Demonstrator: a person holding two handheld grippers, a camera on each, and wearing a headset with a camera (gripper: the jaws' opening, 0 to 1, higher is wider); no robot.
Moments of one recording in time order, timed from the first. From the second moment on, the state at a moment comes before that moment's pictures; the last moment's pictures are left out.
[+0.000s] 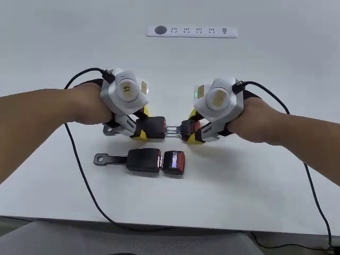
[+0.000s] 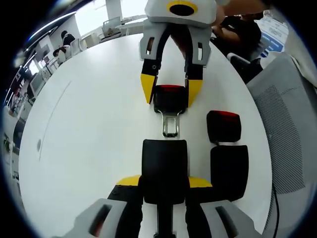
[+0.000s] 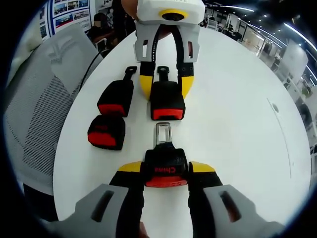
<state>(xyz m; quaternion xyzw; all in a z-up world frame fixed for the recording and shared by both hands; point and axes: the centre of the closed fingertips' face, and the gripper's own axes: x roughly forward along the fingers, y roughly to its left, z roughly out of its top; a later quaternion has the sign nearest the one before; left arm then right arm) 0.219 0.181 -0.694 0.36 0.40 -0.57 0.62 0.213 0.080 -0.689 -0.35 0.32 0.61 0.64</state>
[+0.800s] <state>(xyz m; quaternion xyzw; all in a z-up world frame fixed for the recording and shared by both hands) 0.218 0.180 -0.693 0.37 0.39 -0.57 0.62 0.210 -0.032 -0.692 -0.34 0.37 0.56 0.65</state>
